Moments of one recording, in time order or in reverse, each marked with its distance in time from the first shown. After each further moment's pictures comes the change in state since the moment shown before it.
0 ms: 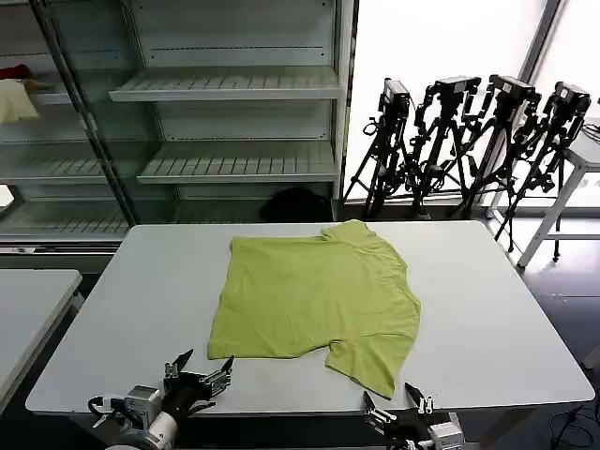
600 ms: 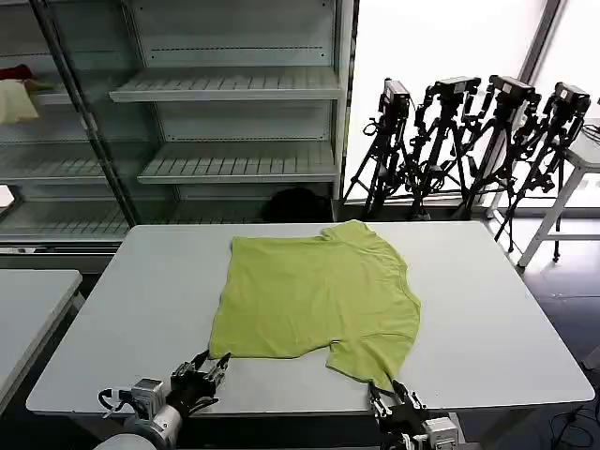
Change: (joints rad) left arm -0.045 -0.005 0.007 0.074 -0.029 0.003 0.044; right arm 0.027 0.010 -0.017 -0.002 0.003 -0.012 0.017
